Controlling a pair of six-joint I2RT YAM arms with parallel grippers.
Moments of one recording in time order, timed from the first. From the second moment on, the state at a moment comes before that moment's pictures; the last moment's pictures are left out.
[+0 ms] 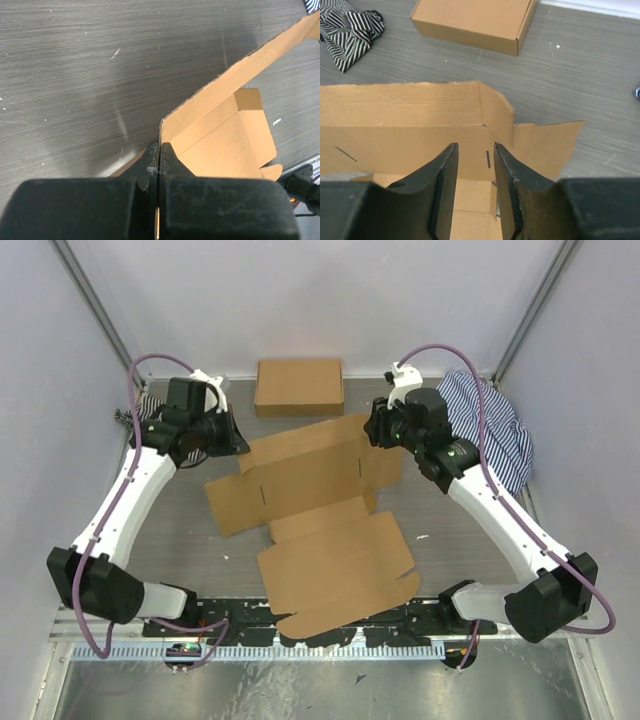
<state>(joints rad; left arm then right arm) -0.28 1.39 1.41 -0.81 0.25 -0.35 0.45 1.25 1.19 -0.31 -0.01 0.16</state>
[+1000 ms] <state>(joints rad) -0.38 1.13 1.18 -0.41 0.31 -0.02 0.45 1.29 1.55 -0.76 -0.01 0.11</state>
